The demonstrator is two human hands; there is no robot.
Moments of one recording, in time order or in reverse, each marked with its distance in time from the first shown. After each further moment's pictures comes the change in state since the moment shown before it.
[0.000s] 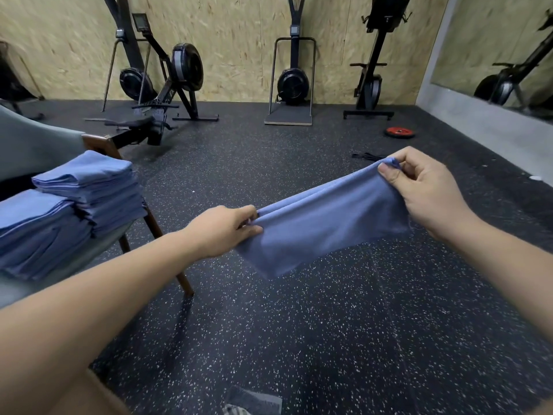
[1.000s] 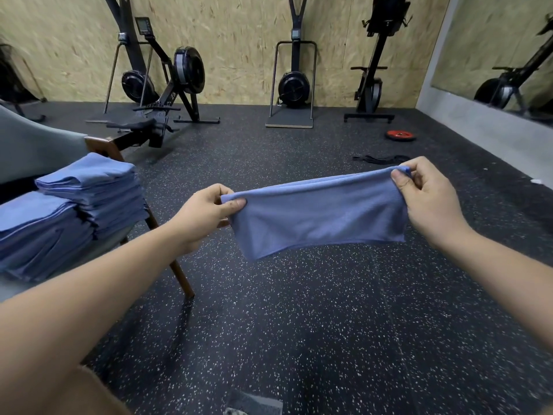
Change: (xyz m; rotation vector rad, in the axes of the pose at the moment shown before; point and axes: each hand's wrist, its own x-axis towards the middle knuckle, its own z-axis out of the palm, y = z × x) left_hand 0.003 -0.018 -0.011 -1.116 0.209 -0.254; right_hand -0.004 0.019 0.002 -0.145 0.141 0.064
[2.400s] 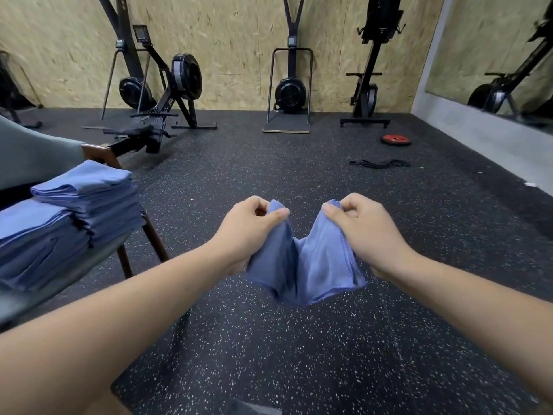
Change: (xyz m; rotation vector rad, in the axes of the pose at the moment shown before) left_hand -0.033 0.037 0.082 0.089 0.087 -0.029; right_hand -0.048 -0.056 0.064 0.127 -0.211 0.204
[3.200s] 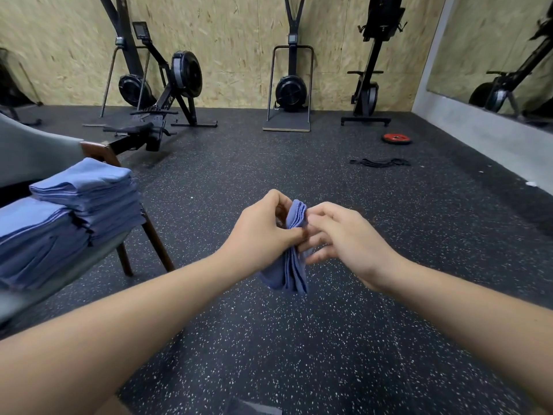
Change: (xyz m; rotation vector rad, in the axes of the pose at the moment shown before) left_hand -0.027 0.021 0.011 0.295 -0.035 0.262; right_hand -0.023 -0.028 0.014 0.344 -0.362 0.100
